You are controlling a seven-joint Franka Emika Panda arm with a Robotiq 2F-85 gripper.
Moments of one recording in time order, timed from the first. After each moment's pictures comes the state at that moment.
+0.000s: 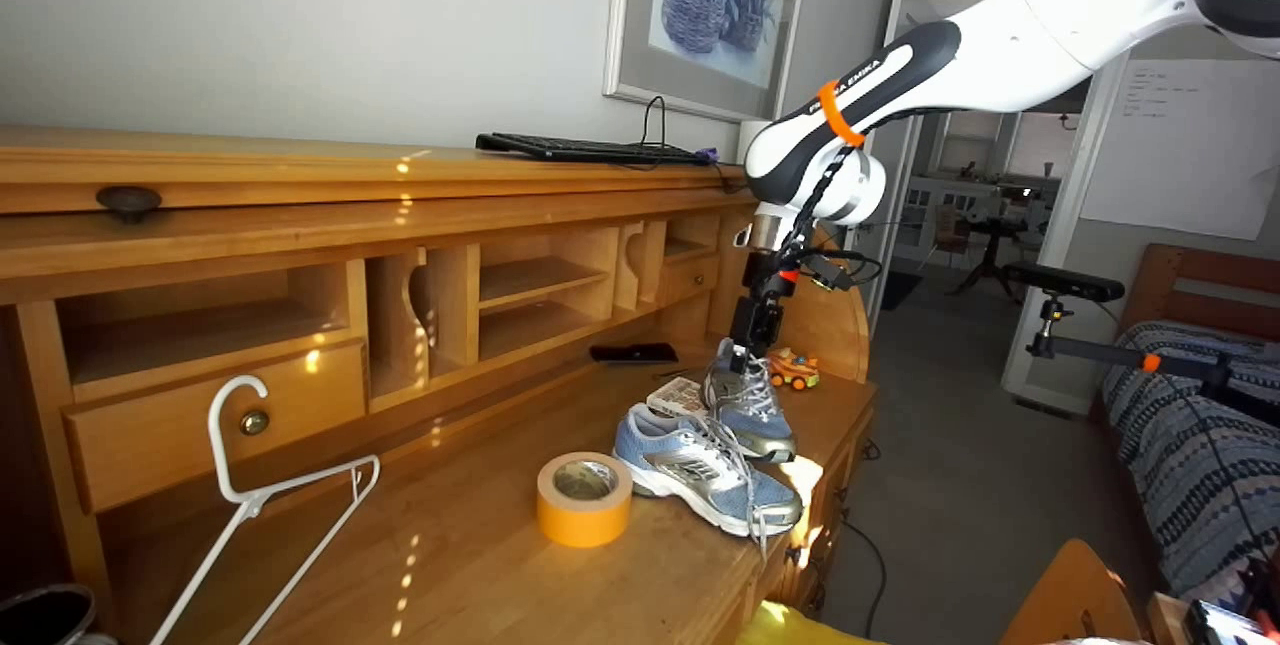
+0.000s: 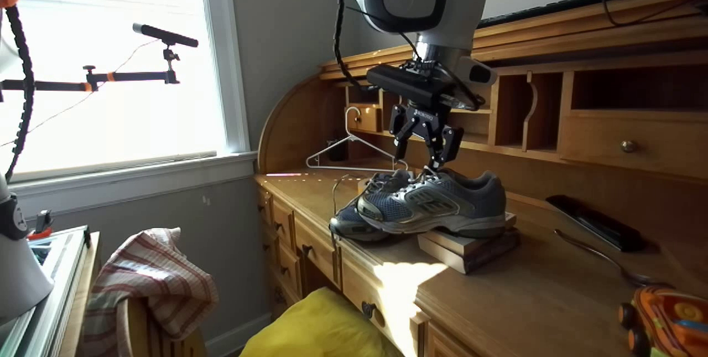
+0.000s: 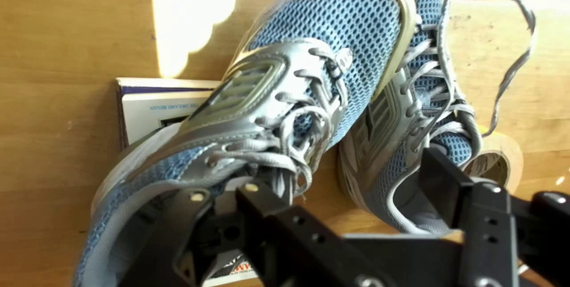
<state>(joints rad) -0.37 0.50 -0.05 -1.76 0.33 2.12 -0.63</state>
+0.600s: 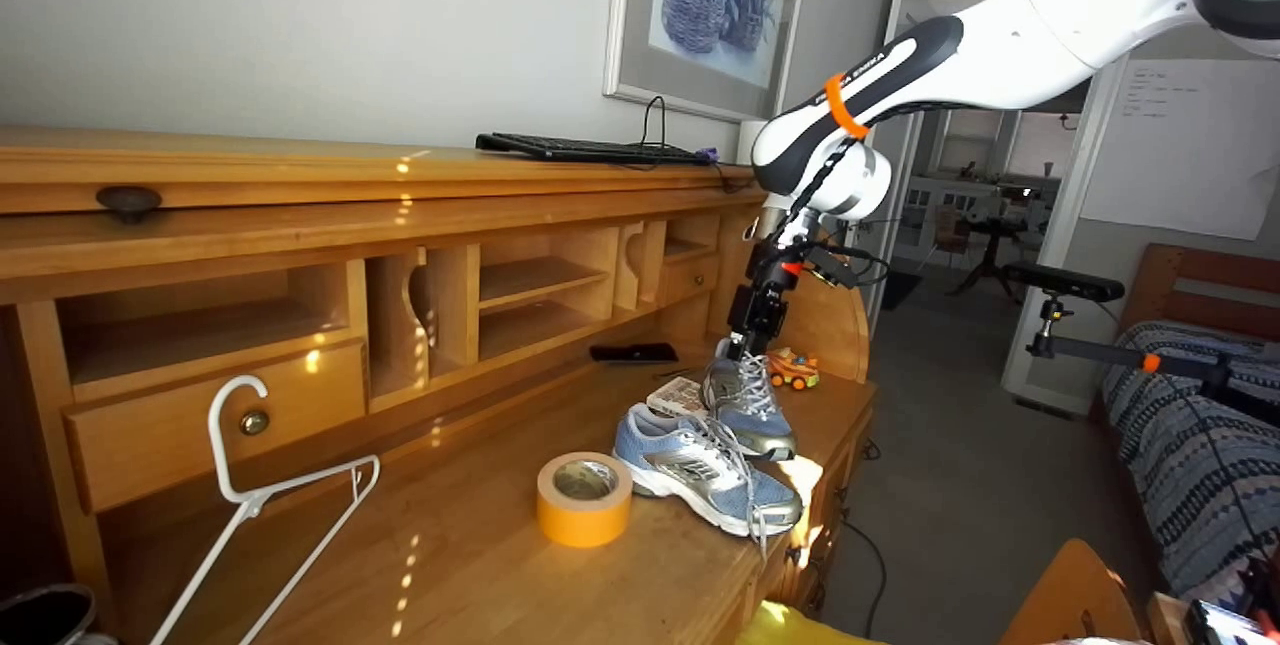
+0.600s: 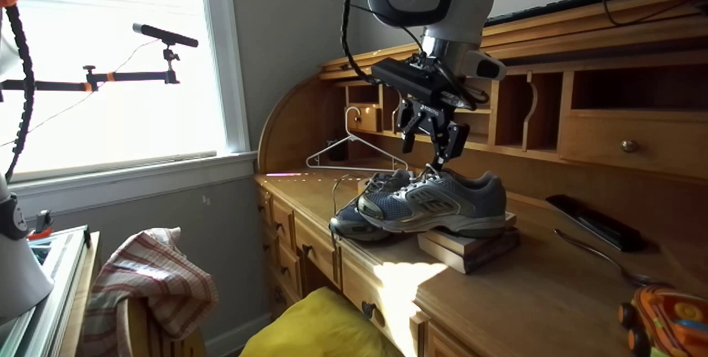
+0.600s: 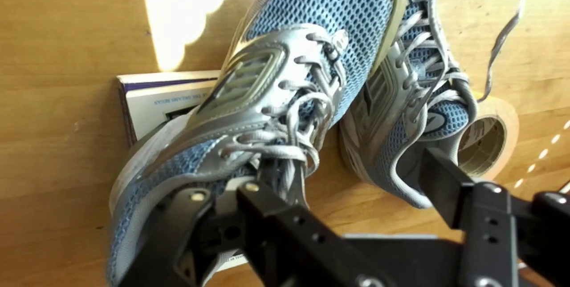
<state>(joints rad) -0.39 0.50 -0.05 -1.74 0.39 2.11 -0.60</state>
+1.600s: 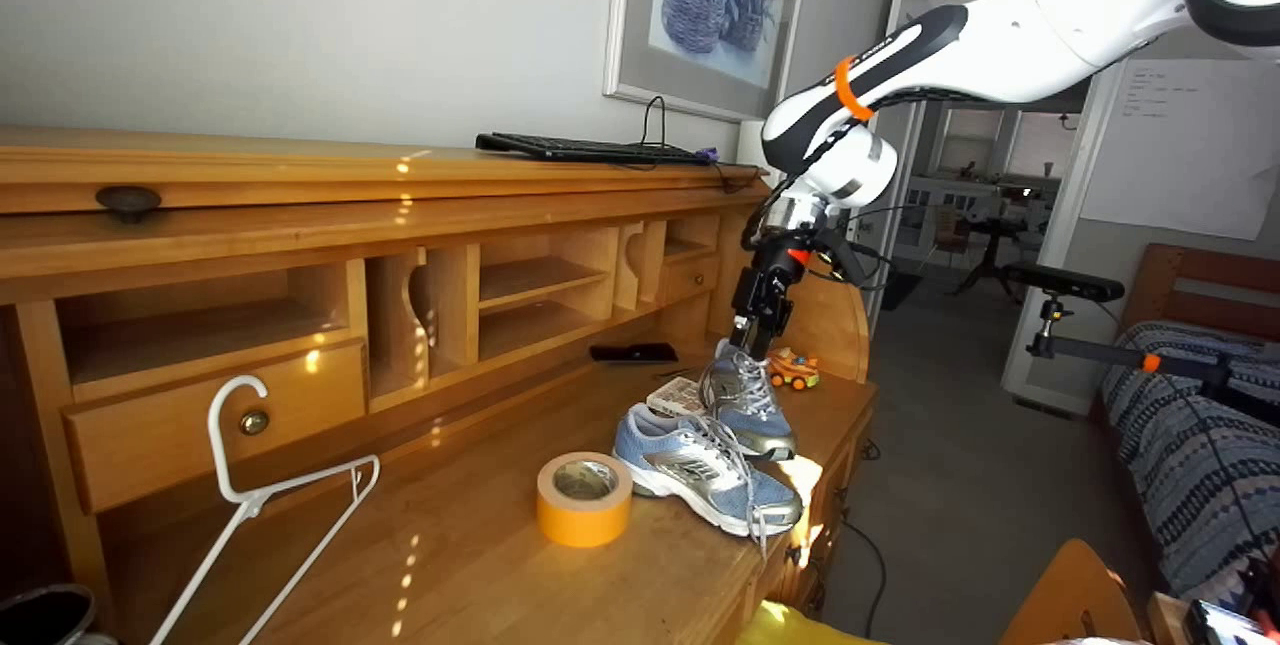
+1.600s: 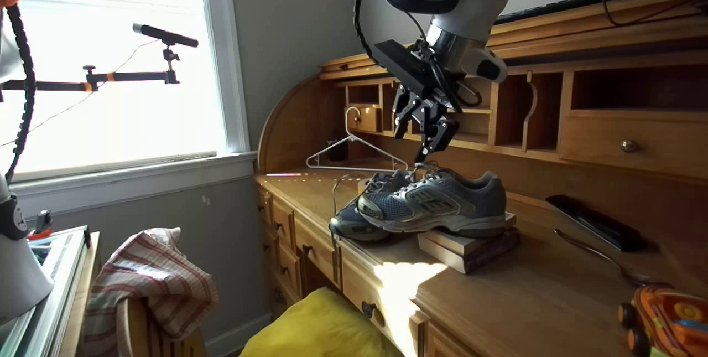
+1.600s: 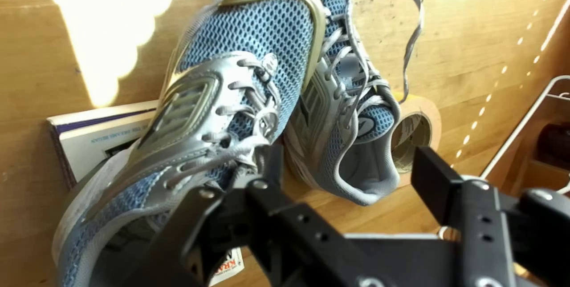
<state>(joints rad) -0.43 0.51 -0.05 -1.67 0.52 1.91 -0.60</state>
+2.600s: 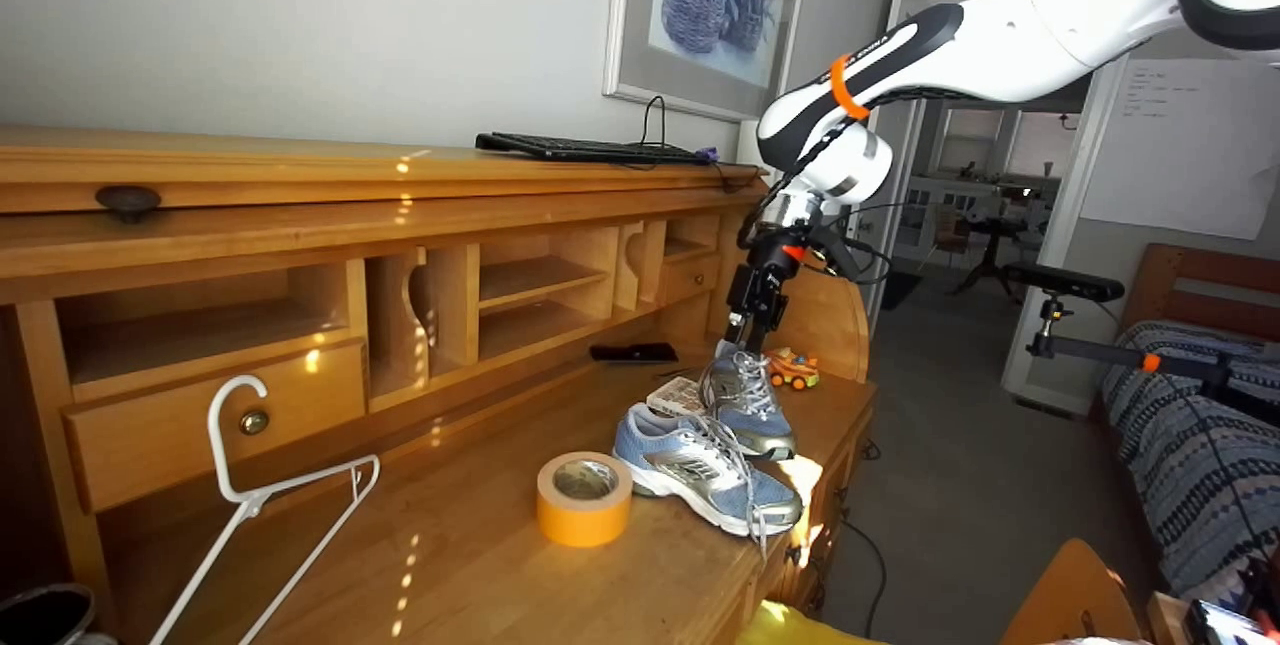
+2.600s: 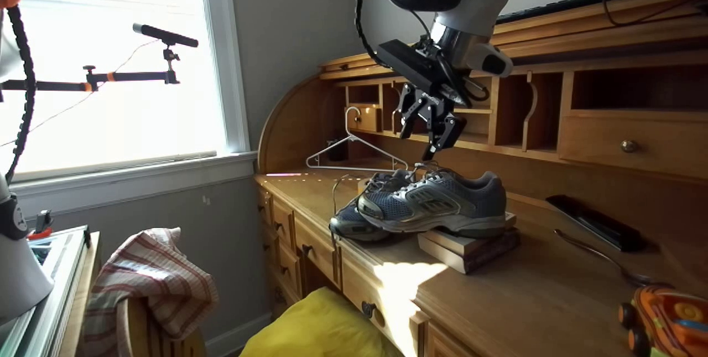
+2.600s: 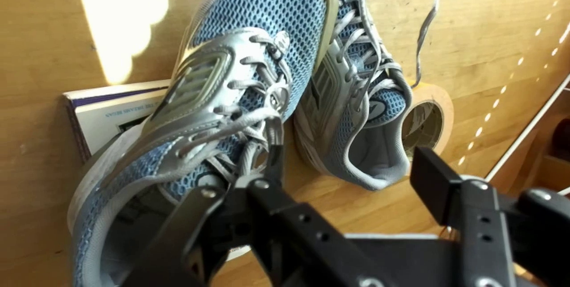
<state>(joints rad) -0.42 0.52 -0.06 -1.65 0.50 1.94 -0.60</state>
